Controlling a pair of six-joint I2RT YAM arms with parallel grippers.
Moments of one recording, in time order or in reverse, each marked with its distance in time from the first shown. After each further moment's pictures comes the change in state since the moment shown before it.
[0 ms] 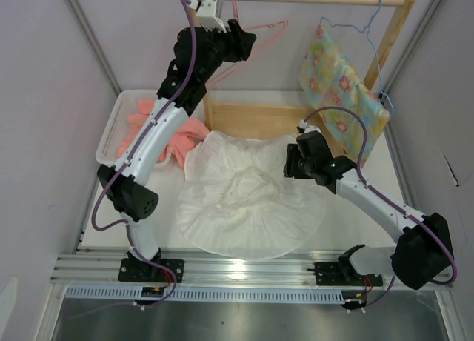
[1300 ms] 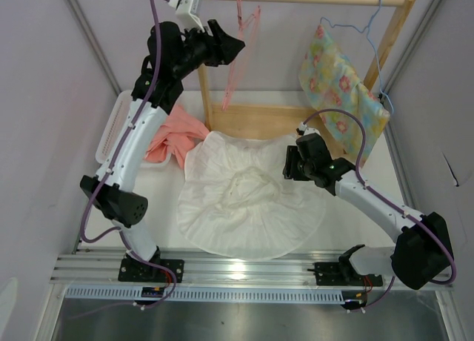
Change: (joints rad) left arm 0.104 -0.112 -0.021 -0.168 0.268 -0.142; right arm 0.000 0.000 -0.032 0.035 -0.008 0.004
